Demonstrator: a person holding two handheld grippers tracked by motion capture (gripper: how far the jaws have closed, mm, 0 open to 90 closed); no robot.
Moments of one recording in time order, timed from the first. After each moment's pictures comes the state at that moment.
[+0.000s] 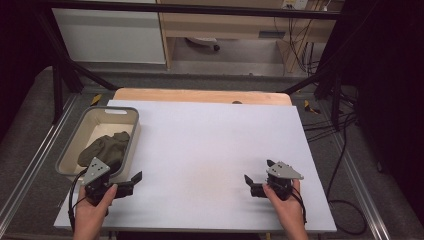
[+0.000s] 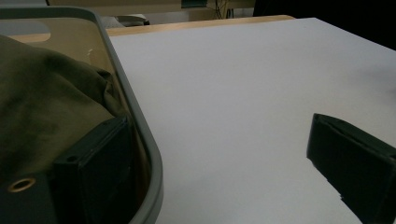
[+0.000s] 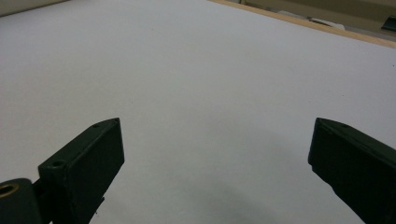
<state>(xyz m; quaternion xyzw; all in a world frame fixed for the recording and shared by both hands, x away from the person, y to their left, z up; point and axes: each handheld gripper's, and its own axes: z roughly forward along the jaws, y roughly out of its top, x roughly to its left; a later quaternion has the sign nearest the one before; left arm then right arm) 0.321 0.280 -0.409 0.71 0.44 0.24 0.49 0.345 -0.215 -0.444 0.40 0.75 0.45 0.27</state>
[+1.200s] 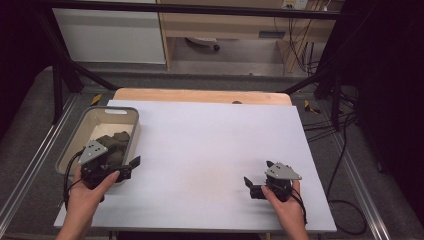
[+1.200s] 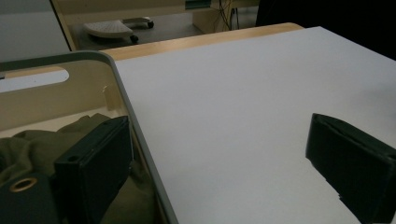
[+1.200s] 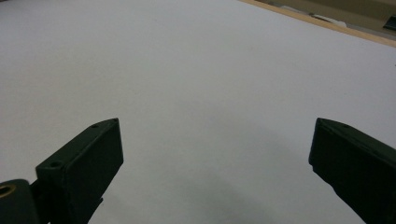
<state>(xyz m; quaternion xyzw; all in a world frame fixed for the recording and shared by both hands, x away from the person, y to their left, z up) 0.346 0.278 -0.358 0.73 0.43 0.25 0.47 0.342 -0.213 -0.442 0.39 0.76 0.44 0.27</state>
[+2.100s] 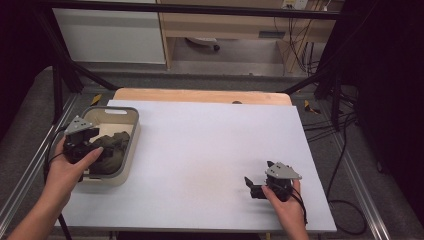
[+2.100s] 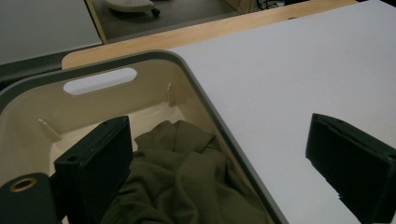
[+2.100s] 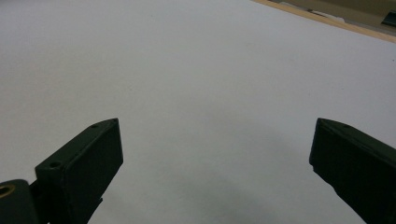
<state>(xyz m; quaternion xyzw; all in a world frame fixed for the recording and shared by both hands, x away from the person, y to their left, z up) 0.397 0.329 -0.333 0.74 0.47 0.25 0.41 0.343 -0.214 -0.444 0.40 0.76 0.43 0.27</state>
